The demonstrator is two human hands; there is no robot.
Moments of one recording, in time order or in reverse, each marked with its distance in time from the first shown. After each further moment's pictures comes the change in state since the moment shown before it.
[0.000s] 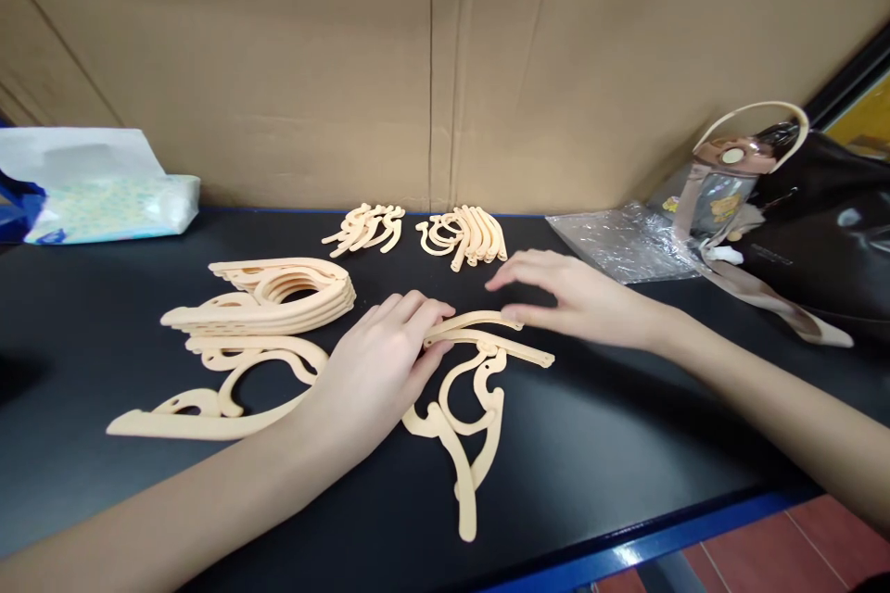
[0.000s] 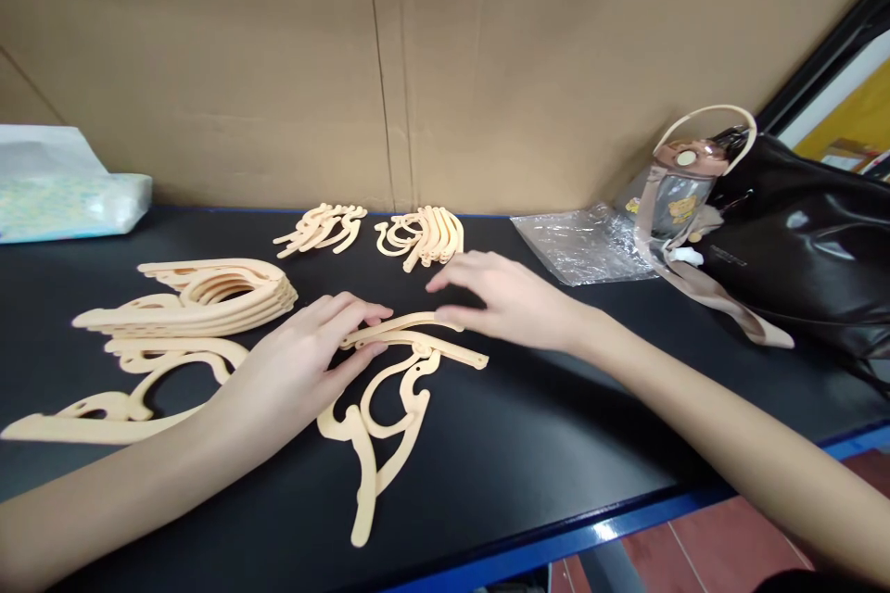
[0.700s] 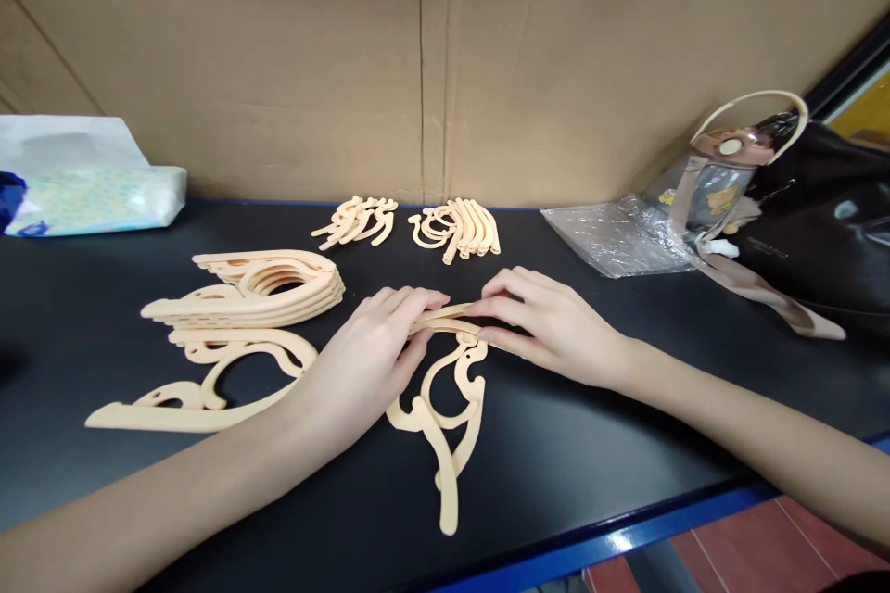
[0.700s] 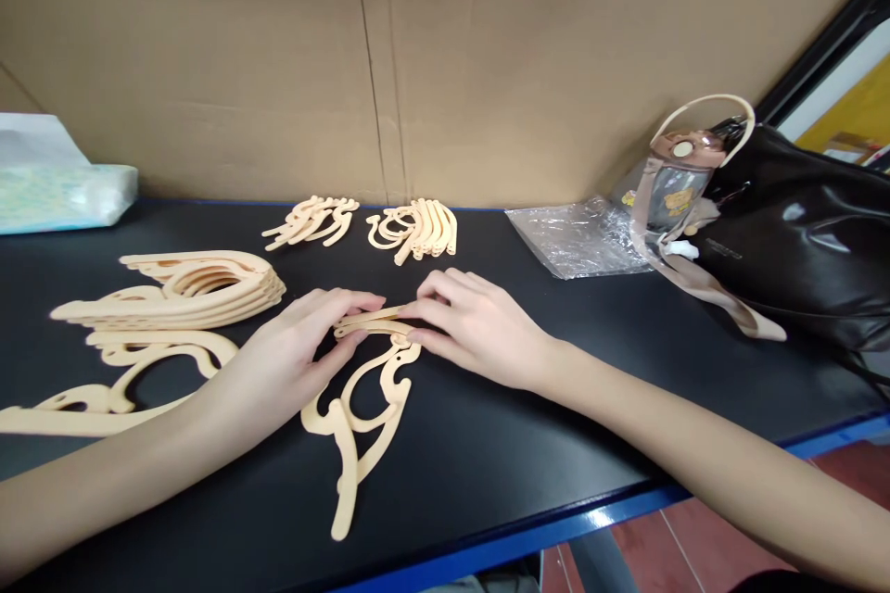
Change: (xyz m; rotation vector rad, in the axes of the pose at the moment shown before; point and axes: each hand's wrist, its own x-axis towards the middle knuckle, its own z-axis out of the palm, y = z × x) left_hand 0.001 -0.002 0.003 -0.112 0.043 0.005; right_hand -0.014 -0.018 0.031 -0.174 0.128 -0.116
